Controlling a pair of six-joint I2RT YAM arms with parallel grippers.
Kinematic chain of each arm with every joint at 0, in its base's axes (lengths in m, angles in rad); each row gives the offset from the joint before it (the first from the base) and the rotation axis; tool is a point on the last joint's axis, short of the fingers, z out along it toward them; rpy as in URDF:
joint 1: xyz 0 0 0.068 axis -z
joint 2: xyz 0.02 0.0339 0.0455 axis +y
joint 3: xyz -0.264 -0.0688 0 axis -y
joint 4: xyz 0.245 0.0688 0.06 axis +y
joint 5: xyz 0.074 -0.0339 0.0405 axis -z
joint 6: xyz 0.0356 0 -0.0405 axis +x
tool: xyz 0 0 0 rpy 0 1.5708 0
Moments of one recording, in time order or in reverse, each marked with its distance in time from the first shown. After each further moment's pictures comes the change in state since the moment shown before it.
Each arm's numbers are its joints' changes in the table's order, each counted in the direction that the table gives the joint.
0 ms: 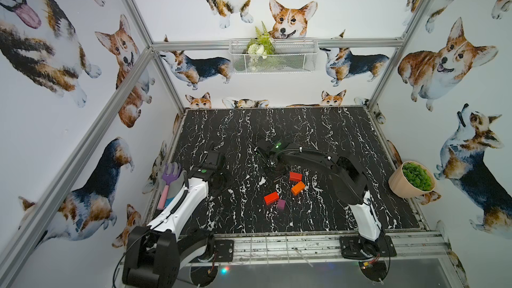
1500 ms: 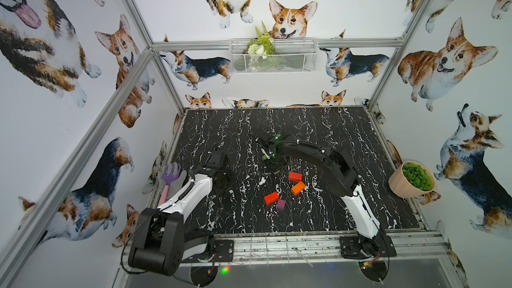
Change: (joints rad) left arm 0.000 0.113 -0.042 -0.118 0.057 0.000; right arm 0.068 0.164 0.203 0.051 -0.008 -0.142
